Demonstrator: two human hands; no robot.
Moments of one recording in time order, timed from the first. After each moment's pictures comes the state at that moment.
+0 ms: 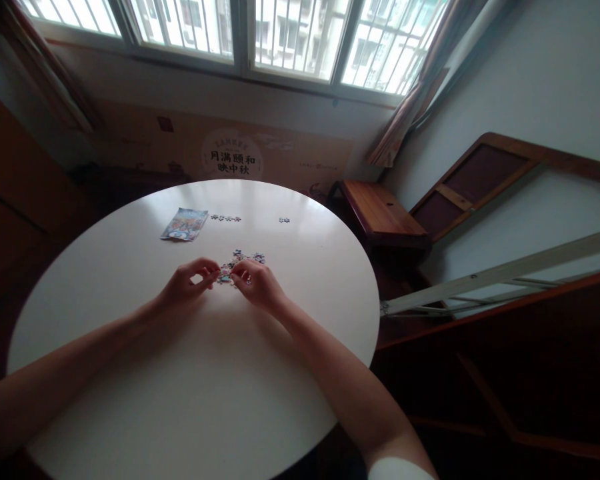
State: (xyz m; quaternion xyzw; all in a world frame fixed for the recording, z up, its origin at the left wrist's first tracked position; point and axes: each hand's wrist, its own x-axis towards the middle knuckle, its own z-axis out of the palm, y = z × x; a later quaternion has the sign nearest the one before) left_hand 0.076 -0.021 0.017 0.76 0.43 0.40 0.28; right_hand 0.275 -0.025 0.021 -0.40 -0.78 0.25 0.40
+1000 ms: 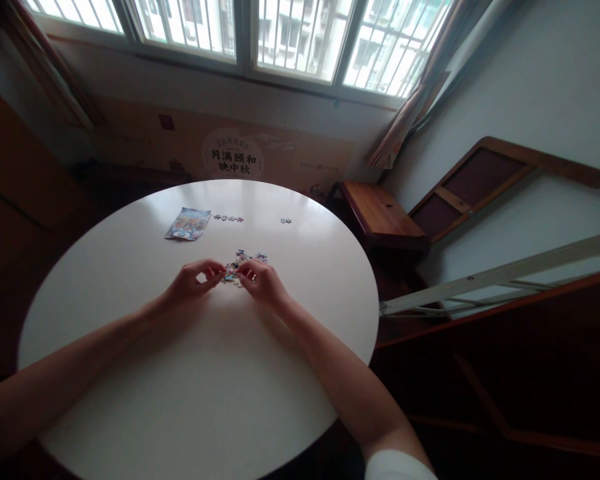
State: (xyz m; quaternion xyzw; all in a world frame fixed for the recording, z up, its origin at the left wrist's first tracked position) left_hand 0.076 -0.019 0.018 0.78 0.42 0.39 0.23; right_hand 0.277 -0.020 0.013 -0.41 -0.77 0.26 0.42
